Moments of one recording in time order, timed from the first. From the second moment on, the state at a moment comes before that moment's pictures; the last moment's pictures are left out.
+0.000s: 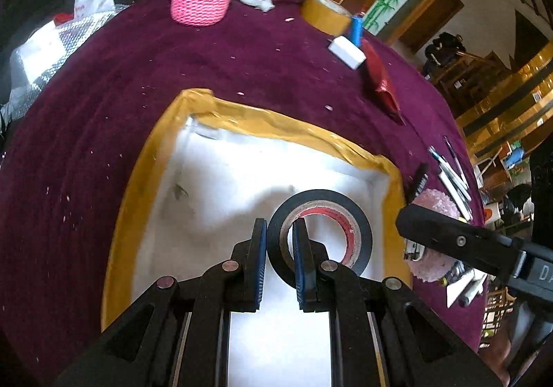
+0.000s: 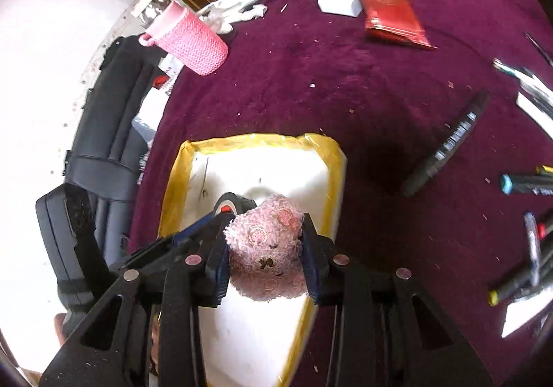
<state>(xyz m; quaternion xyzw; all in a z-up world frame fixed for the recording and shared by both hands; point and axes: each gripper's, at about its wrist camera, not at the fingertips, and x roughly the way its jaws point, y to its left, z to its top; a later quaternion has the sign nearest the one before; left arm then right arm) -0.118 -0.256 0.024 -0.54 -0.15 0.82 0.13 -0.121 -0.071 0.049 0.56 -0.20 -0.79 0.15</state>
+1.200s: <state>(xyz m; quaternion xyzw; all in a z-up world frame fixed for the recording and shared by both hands) -0.117 -0.297 0.054 -0.51 -0.20 0.83 0.11 -0.156 -0.083 0.046 0.56 -0.18 -0.80 0.09</state>
